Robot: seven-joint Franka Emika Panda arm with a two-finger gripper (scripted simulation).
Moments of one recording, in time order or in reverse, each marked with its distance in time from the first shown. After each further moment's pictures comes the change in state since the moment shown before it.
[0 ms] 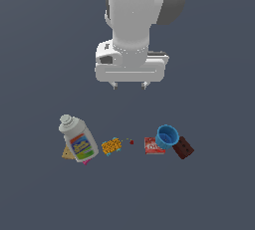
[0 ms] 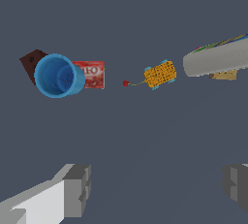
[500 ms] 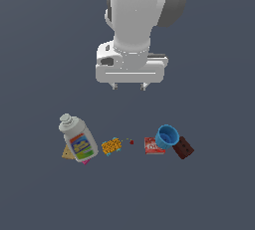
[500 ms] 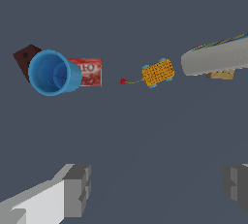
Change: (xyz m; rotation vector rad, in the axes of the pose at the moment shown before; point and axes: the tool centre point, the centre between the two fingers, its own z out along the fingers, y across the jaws) arm 0.000 0.002 0.004 -0.024 -0.016 -0.010
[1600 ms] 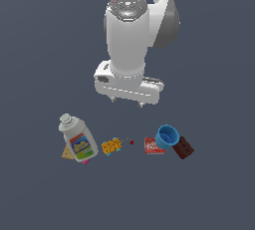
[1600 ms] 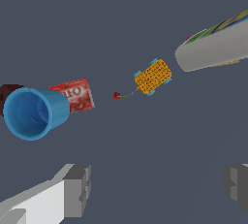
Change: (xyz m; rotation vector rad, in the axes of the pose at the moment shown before) arm 0.032 0.006 0.043 0.023 0.008 0.249
